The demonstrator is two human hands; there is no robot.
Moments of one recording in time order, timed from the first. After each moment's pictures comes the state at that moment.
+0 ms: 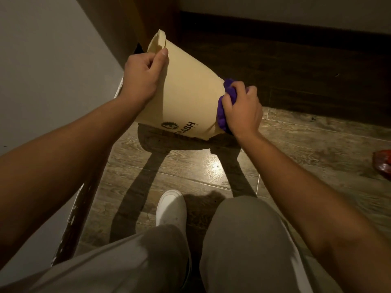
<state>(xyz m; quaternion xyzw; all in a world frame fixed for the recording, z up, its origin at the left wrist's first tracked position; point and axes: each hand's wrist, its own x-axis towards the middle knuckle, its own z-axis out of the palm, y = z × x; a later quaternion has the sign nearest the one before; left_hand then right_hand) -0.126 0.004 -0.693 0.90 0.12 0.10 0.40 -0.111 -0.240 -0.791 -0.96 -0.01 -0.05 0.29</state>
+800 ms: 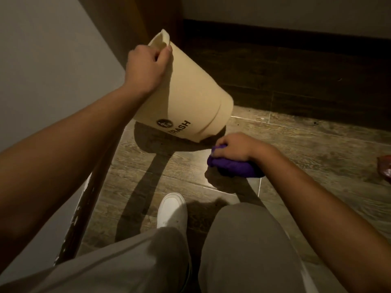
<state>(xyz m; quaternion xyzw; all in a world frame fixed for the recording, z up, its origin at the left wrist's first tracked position) -0.109 -0.005 -0.668 0.95 0.12 0.08 0.29 -0.148 -0.267 -0.768 -0.85 -0.22 0.43 0.21</state>
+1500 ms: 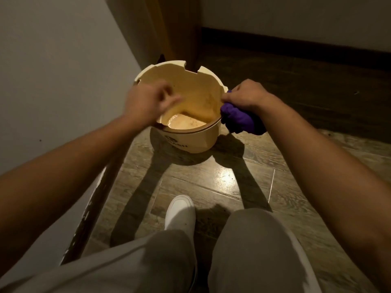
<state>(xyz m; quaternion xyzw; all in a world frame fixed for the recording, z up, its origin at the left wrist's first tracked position) -0.170 0.039 -0.690 0.98 0.03 0.06 0.17 -0.063 -0.206 -0.707 -0.91 -0.05 0.27 0.32</state>
